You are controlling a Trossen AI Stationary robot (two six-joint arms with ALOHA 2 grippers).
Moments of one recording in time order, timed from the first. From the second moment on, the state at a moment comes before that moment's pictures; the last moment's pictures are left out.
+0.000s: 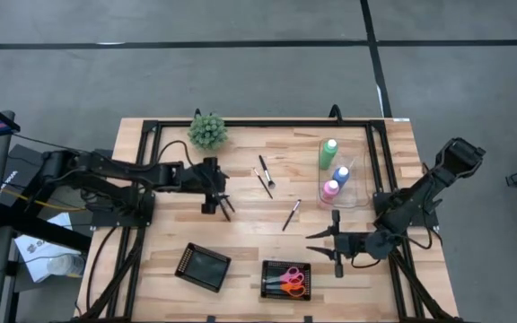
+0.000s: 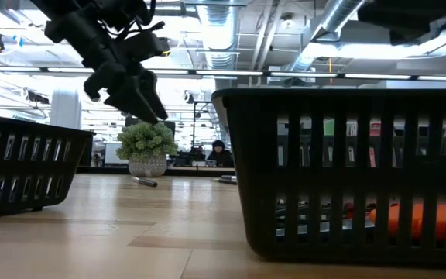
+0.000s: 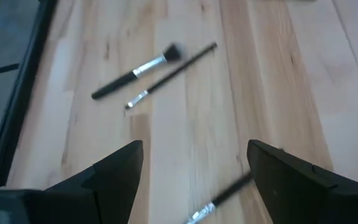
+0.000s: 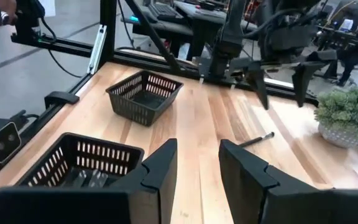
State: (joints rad) left arm 0.06 1.24 0.65 -0.19 -0.21 0.29; right arm 0.79 1.29 0.46 0.56 0.79 0.01
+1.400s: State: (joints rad) left arm 0.07 1.39 0.66 -0.11 -0.28 0.40; right arm 0.79 1.18 0.46 0.53 0.78 -0.08
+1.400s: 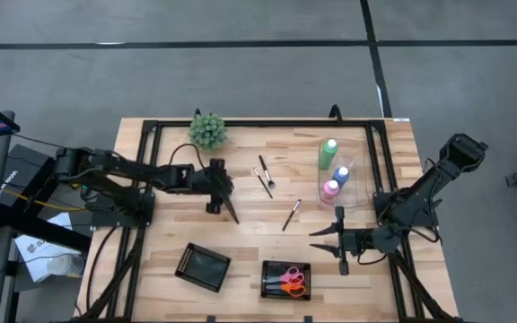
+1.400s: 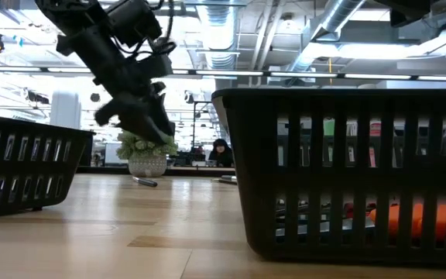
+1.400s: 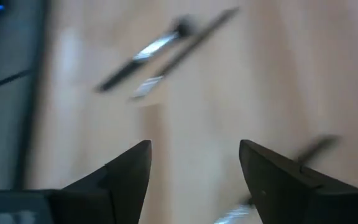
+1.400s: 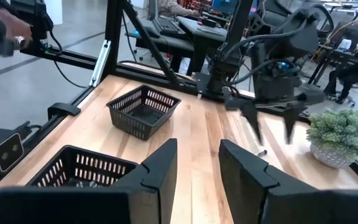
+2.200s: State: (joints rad) left arm 0.09 1.68 0.86 -0.48 -0.10 0.54; right arm 0.79 1.18 0.46 0.49 0.78 -0.04
